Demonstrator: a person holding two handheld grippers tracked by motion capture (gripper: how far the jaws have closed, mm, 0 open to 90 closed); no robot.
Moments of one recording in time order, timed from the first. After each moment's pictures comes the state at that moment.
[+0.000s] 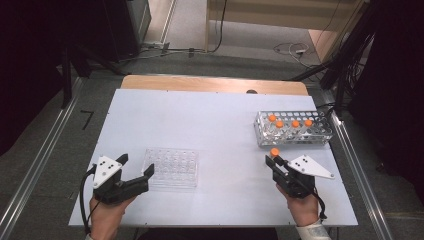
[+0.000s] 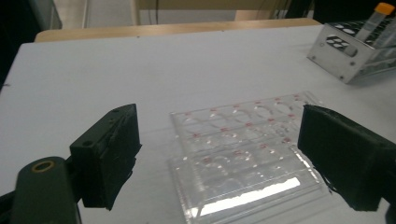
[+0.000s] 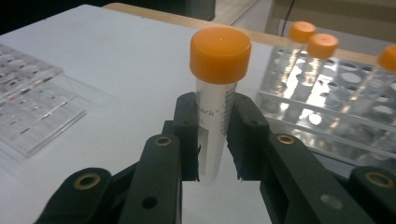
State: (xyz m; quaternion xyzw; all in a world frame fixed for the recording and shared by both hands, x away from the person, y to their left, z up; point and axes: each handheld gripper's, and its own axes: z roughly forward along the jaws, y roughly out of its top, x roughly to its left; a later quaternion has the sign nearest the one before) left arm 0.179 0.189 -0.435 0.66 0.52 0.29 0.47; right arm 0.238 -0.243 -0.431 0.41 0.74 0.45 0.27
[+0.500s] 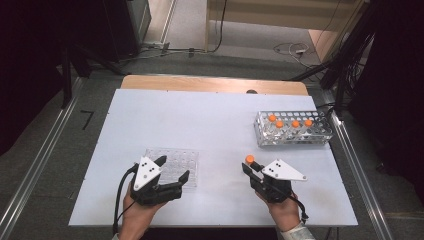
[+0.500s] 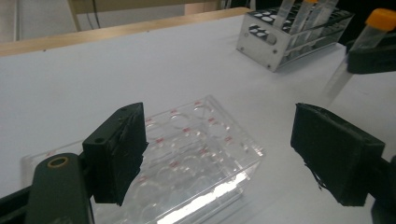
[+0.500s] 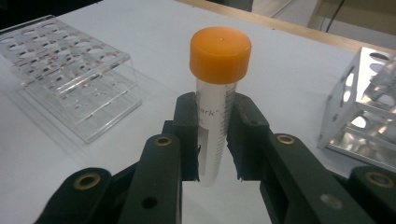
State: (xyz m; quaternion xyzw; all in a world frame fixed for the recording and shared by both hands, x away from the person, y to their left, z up) left arm 0.189 0.119 -0.433 0.71 0.44 0.24 0.49; right arm 0.229 -0.194 -0.442 0.36 0.78 0.46 0.23
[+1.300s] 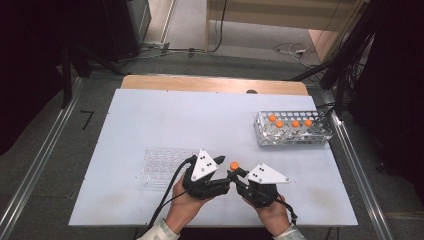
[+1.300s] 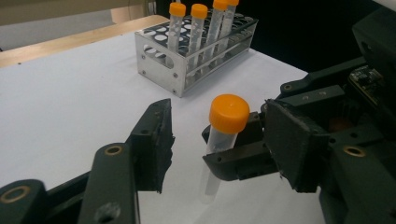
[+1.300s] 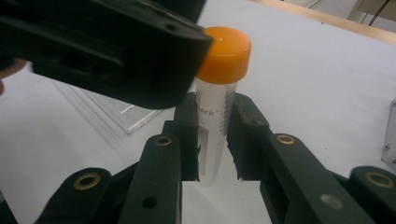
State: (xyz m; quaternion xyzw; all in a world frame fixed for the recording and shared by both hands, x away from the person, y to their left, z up) left arm 0.217 0.021 -0.425 0.76 0.34 0.17 0.53; right arm 0.222 -0.167 -0.451 0.33 0.80 0.45 0.20
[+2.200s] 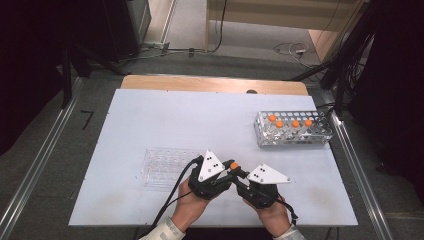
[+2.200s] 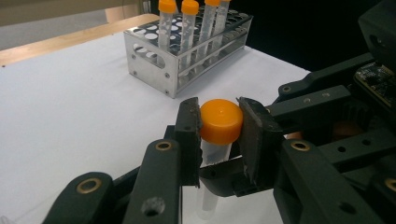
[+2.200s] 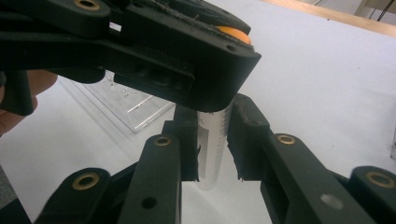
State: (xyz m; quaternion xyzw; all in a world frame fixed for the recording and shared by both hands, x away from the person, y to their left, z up) left arm 0.220 0.009 -0.429 0.76 0.34 0.17 0.53; right arm 0.221 -0.170 -0.451 0.33 0.80 0.46 0.19
